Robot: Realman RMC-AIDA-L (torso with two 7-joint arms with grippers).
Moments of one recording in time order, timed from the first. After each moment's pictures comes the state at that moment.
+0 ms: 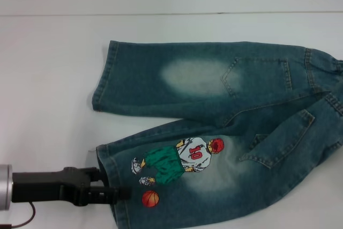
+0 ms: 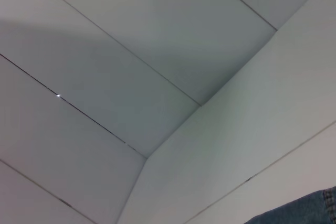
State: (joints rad) left arm -0.39 -2.17 0.55 0.78 2.34 1.75 -1.76; right arm 0.32 1.93 0.01 -0.49 -2.06 -1.67 1.83
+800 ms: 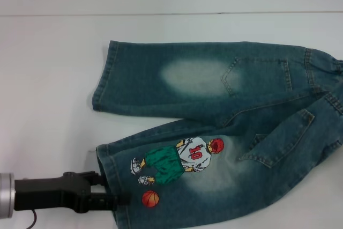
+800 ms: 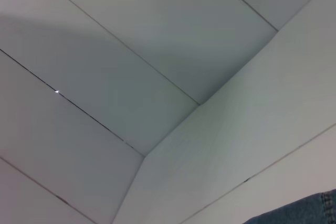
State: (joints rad) left arm -0.37 -2.17 0.55 0.75 2.33 1.70 -1.67; right arm 0.33 1.93 0.00 -0.49 -2.06 -1.66 1.82
